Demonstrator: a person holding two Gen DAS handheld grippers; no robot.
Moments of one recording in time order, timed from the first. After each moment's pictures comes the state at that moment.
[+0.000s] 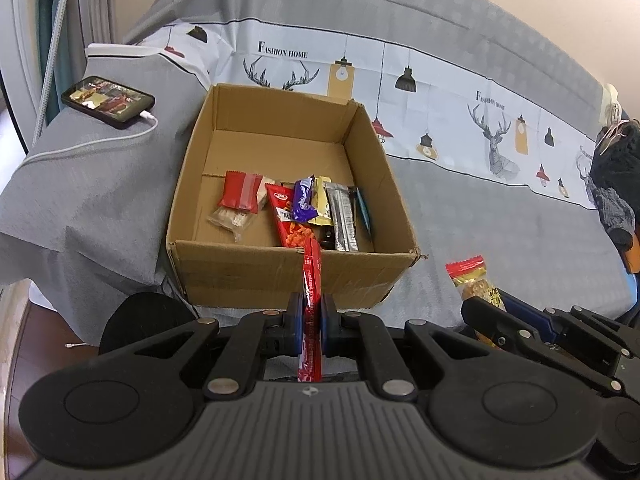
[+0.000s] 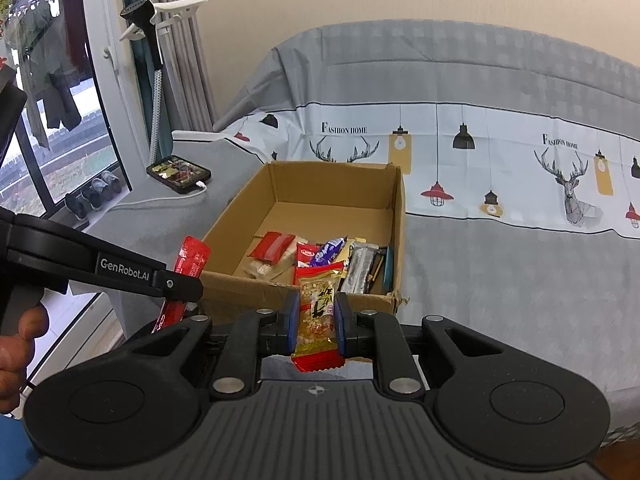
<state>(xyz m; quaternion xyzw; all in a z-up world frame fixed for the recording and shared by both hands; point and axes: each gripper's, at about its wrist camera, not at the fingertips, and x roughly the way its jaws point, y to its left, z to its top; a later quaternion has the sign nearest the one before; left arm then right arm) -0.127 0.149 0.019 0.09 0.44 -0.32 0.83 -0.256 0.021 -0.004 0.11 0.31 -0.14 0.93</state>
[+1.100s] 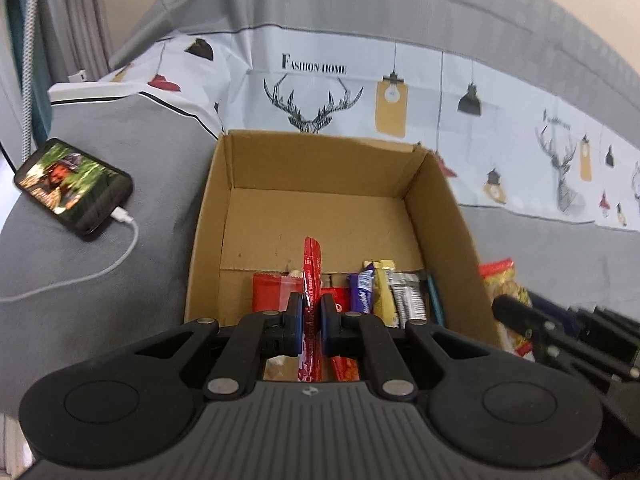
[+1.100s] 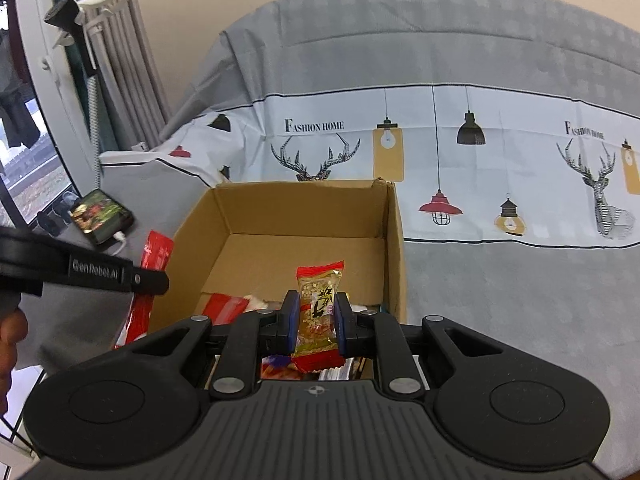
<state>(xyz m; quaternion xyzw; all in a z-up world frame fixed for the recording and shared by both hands) 0.053 0.053 -0.009 0.13 0.44 -0.28 0.84 -0.088 -0.079 -0.043 0.15 0.33 -0.17 0.92</state>
